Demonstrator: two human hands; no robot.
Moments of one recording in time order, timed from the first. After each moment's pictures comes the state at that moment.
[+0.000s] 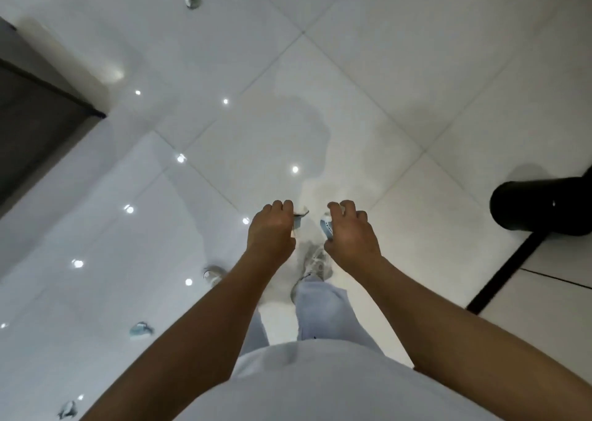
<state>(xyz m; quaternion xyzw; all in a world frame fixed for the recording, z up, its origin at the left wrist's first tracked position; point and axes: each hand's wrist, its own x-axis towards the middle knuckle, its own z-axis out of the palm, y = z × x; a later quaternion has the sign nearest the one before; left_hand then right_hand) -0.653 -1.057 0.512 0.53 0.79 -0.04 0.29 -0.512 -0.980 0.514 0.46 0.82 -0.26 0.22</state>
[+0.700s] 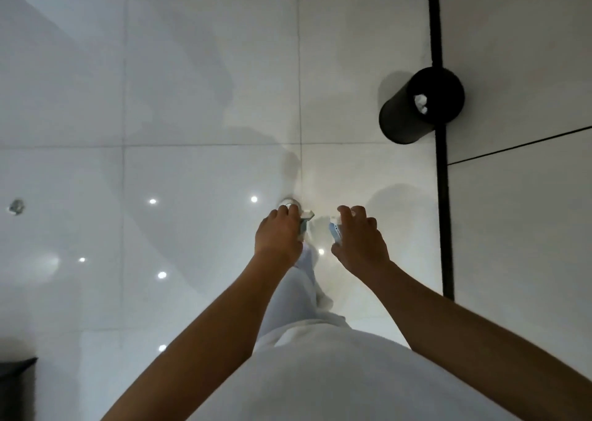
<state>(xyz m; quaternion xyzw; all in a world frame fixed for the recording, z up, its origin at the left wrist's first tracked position) -0.409 -0.759 0.511 0.76 0.56 -0.13 0.31 -0.258 -0.812 0.515 0.76 0.56 -0.31 0.11</state>
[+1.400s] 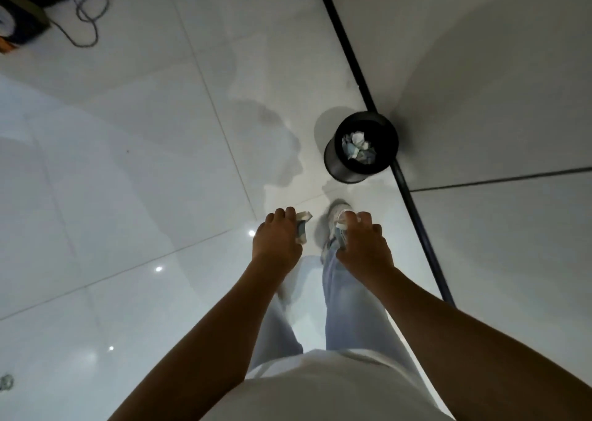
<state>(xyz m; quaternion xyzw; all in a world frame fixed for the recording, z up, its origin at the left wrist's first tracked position) -0.134 -0.510 0.489 0.82 0.45 -0.21 0.29 -0.005 -0.619 0.485 0.85 0.39 -0.36 0.02</state>
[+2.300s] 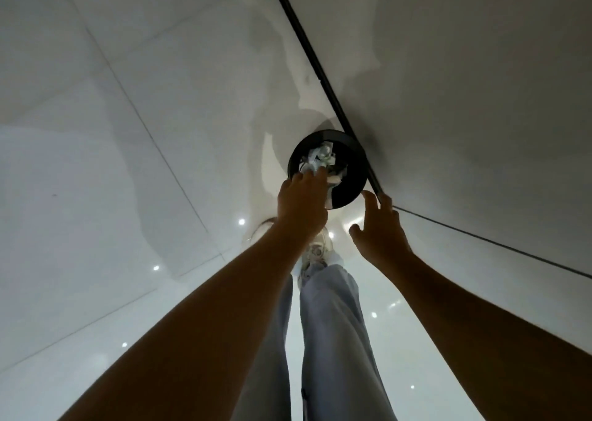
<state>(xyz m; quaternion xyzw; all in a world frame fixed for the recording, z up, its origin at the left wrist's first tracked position) 0.146 -0.406 0.367 0.89 0.31 -0.22 0.25 0.223 -0.536 0.371 0.88 0.25 -0.41 -0.02</state>
